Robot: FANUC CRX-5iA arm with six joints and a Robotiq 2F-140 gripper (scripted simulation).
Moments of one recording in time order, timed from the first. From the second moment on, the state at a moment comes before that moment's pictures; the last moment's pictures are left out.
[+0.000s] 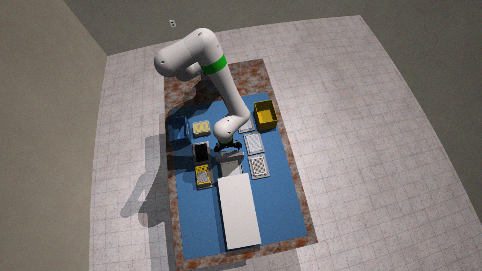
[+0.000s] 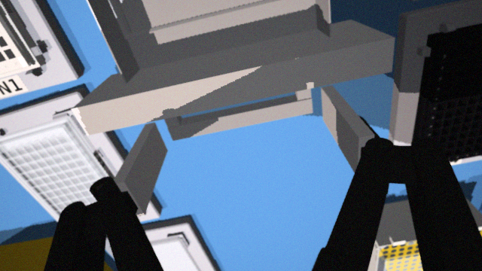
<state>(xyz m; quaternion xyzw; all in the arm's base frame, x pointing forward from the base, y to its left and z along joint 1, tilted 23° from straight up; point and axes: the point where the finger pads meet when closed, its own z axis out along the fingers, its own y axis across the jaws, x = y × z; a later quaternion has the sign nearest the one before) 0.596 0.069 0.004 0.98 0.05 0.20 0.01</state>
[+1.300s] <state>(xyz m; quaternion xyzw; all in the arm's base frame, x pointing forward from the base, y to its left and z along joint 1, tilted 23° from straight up) 0.601 0.069 -0.008 0.98 0.05 0.20 0.01</state>
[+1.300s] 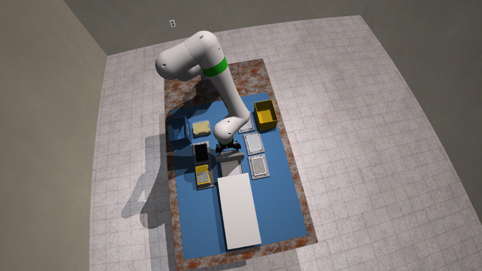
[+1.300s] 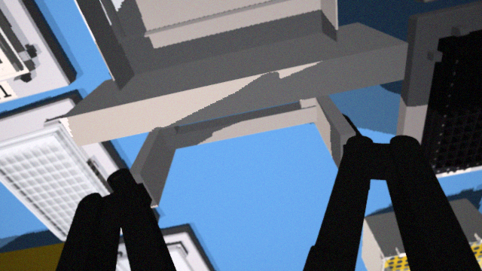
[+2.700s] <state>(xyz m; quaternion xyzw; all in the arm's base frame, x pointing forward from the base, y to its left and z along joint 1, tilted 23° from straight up) 0.592 0.068 -0.012 0.98 0.05 0.20 0.01</state>
